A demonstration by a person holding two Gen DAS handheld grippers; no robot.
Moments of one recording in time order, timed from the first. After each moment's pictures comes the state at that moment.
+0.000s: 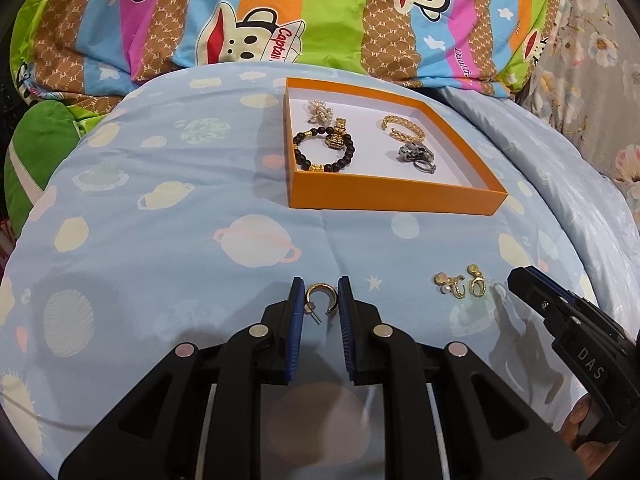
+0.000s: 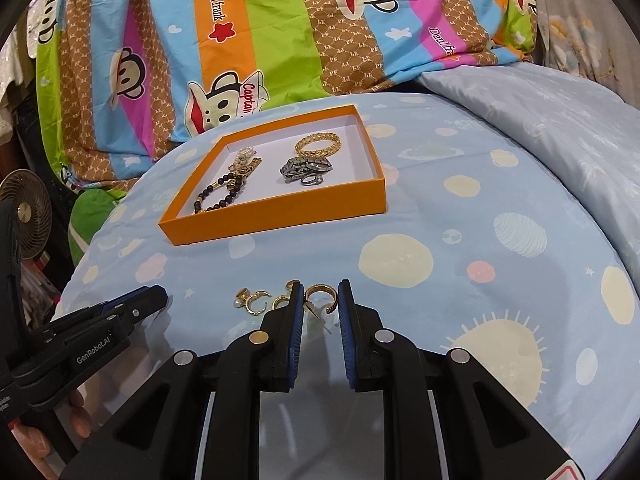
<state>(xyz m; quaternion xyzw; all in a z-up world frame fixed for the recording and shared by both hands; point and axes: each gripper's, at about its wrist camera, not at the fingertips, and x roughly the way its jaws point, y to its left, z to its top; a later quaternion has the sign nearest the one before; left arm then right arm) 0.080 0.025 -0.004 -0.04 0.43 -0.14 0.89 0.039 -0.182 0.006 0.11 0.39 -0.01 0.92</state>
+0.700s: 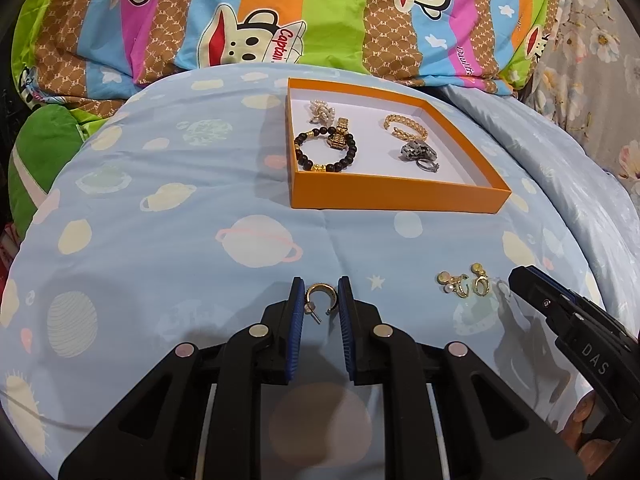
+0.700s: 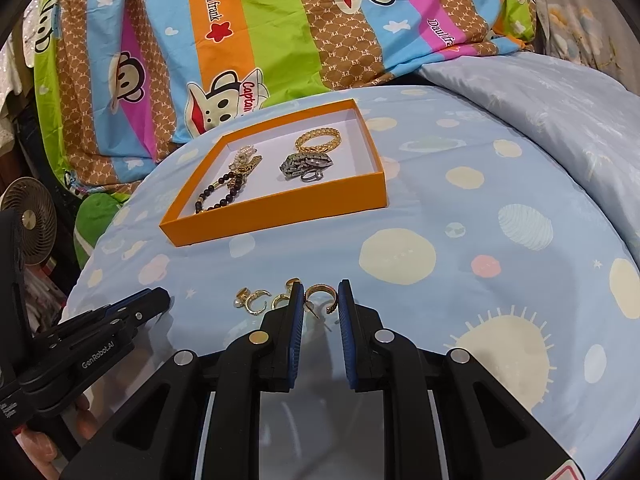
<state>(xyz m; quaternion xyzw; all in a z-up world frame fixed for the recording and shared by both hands) 0.080 0.025 -0.003 -0.03 0.43 -0.13 0.89 0.040 -0.184 0.004 0.12 0.39 0.00 0.91</state>
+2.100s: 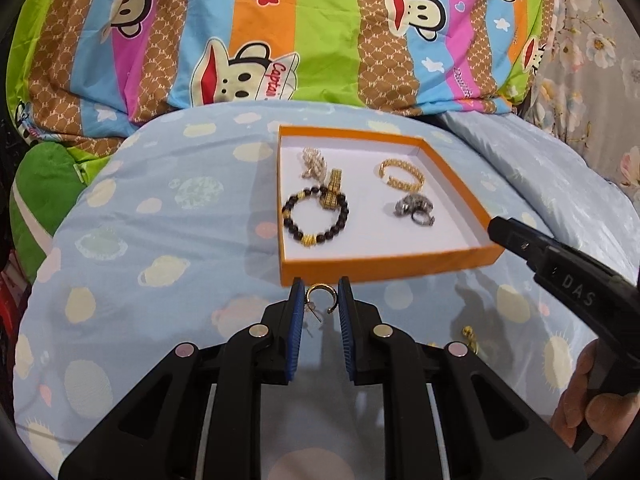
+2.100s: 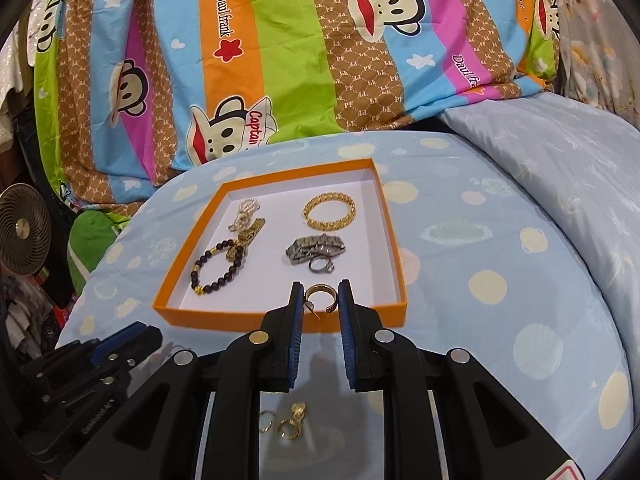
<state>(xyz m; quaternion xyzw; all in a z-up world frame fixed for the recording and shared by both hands) 0.111 0.011 0.030 -0.02 0.39 -0.13 0.91 0.115 -0.188 0.040 0.09 0.36 0.01 0.93</state>
